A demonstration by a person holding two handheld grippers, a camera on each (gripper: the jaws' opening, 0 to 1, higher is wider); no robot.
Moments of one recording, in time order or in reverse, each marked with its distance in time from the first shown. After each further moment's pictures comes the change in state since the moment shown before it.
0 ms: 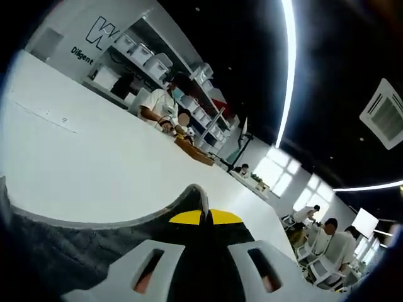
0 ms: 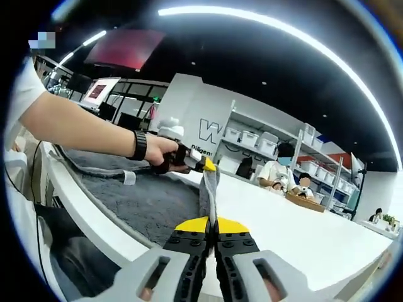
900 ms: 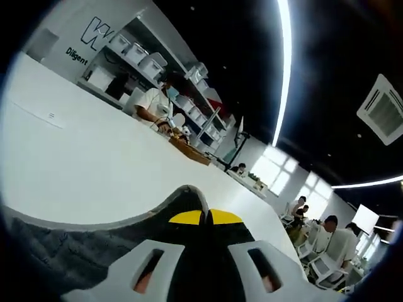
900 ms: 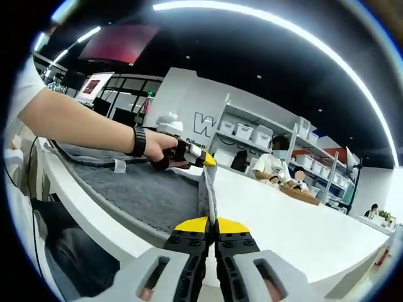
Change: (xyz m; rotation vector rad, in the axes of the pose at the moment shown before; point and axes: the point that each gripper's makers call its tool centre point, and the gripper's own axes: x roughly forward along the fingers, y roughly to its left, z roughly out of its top) left arm 0.028 -0.005 -0.011 0.019 -0.001 -0.021; right arm -0.005 -0.016 -0.017 0.008 0.043 -0.034
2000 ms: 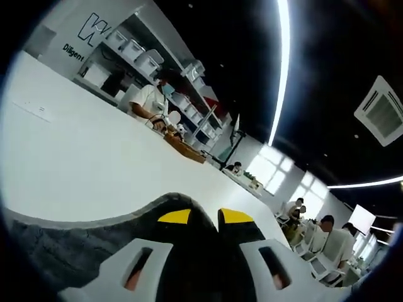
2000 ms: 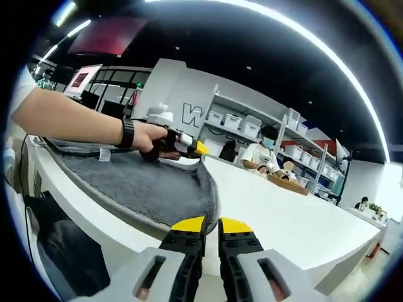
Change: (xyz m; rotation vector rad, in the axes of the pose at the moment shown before) left arm 0.014 -0.012 -0.009 -0.013 0.010 -0.031; right arm -0.007 -0.026 -0.021 0.001 0.084 -0.091
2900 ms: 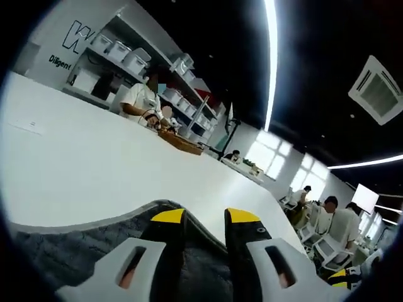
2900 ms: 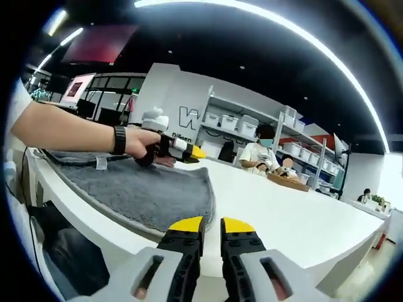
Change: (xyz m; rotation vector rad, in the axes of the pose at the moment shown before) left arm 0.005 -0.010 -0.004 0.117 0.072 -0.021; right arm -0.003 -0.010 0.009 0.075 -0.029 0.028
